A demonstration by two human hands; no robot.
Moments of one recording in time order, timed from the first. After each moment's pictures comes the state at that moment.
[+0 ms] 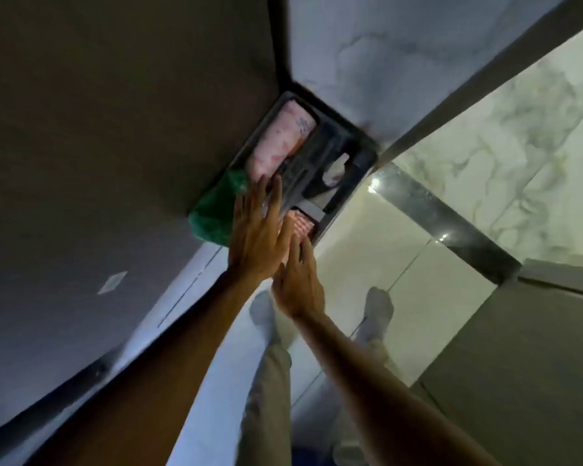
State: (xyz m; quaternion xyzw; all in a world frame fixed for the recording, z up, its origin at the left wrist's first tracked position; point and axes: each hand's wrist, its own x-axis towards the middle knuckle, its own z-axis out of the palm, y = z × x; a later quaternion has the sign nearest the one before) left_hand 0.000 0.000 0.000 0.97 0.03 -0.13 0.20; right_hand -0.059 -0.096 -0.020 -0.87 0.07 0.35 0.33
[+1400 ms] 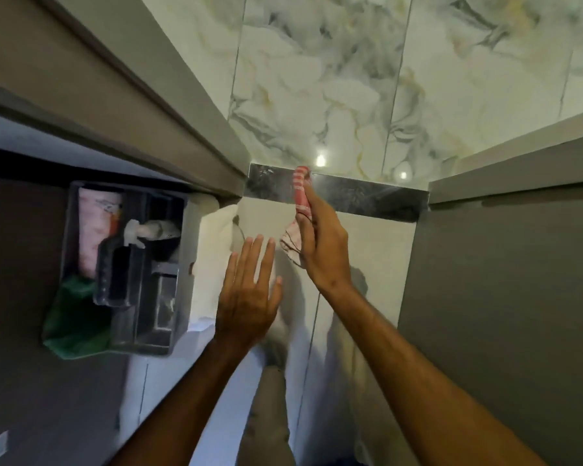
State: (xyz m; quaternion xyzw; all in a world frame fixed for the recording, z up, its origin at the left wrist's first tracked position) left_hand -0.014 -0.284 -0.036 0.95 -0.27 -0.13 0.09; right_hand 0.010 -0.454 -0.021 -0.79 0.30 0.05 0.54
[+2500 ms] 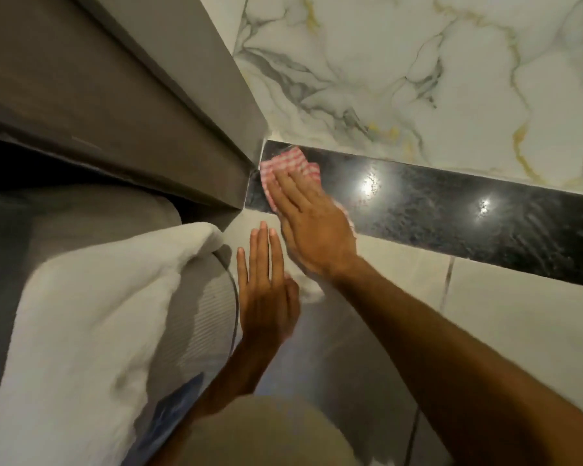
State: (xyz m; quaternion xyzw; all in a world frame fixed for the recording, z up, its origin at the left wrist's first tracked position) left_hand 0.069 -0.279 -0.550 0.99 -0.13 -0.09 0.00; right_hand 0.142 -0.413 -0.546 -0.97 -0.05 0.08 0.21
